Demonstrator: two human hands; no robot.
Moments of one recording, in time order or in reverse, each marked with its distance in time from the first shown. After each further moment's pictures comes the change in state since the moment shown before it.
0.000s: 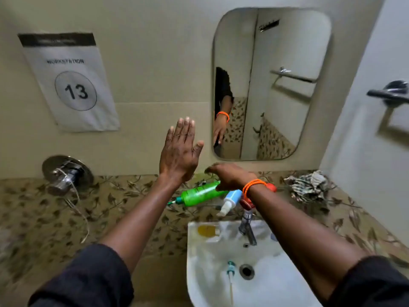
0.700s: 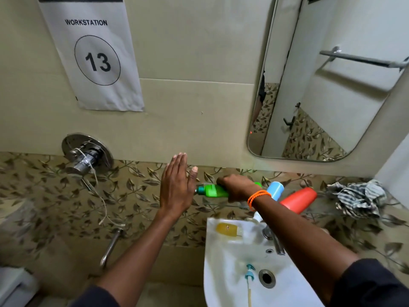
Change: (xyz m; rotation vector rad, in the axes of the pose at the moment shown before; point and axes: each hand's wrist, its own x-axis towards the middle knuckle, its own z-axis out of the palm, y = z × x) left_hand -0.095 -0.092 0.081 -0.196 -0.050 -0.402; right_hand 0.079 -0.023 0.089 -0.114 -0.172 -0.067
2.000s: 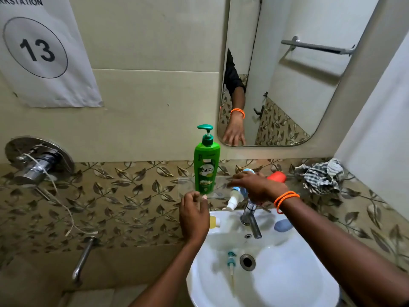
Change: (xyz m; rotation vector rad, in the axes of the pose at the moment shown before) left_hand -0.092 0.077 0.105 -0.517 0.061 -0.380; right_hand -0.095 0.090 0.020 0.016 -0.143 0.045
